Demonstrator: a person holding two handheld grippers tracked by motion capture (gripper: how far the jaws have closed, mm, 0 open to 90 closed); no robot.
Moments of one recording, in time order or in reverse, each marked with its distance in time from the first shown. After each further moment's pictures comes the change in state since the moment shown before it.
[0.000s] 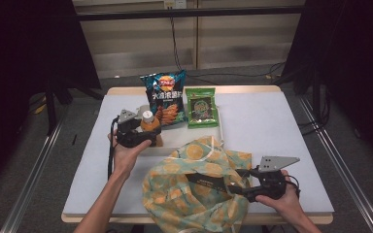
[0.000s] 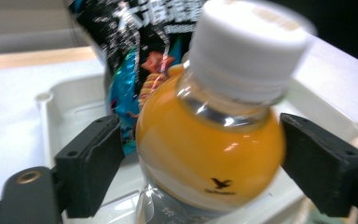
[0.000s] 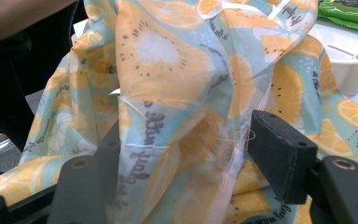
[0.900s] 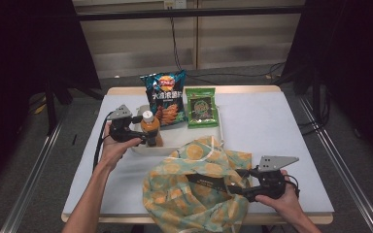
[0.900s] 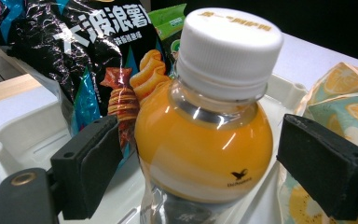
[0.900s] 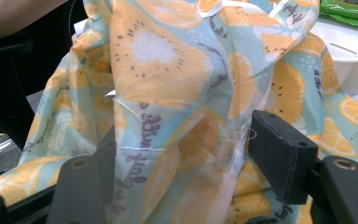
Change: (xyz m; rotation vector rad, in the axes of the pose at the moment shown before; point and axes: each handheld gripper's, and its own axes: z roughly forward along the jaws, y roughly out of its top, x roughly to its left) left arm 0.035 0.004 0.005 0.014 -0.295 0.189; right arm -0.001 0.000 0.001 0.002 0.007 0.006
